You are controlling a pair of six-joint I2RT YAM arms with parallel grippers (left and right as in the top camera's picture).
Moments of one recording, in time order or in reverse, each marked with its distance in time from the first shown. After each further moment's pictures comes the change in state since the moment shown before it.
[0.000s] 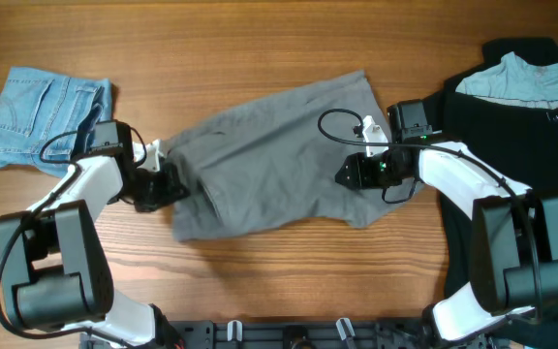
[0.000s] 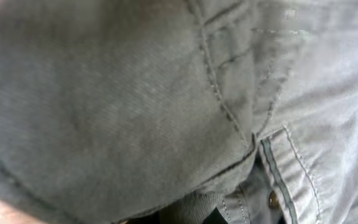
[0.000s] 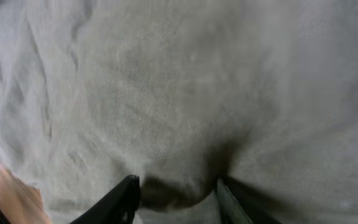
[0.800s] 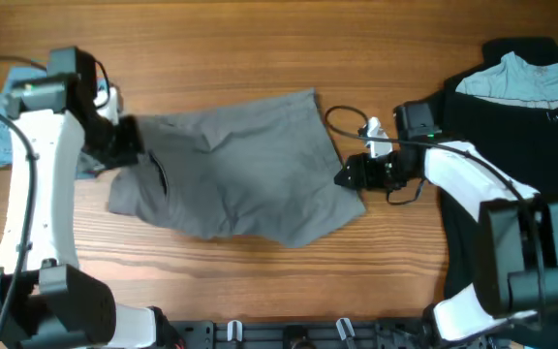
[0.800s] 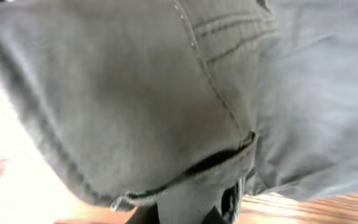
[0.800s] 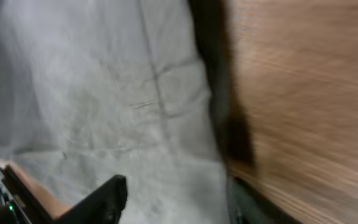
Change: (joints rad) left arm -0.033 -0.114 0.673 -0.737 -0.369 -0.013; right arm -0.041 -0.029 0.007 -0.068 -0.069 0.027
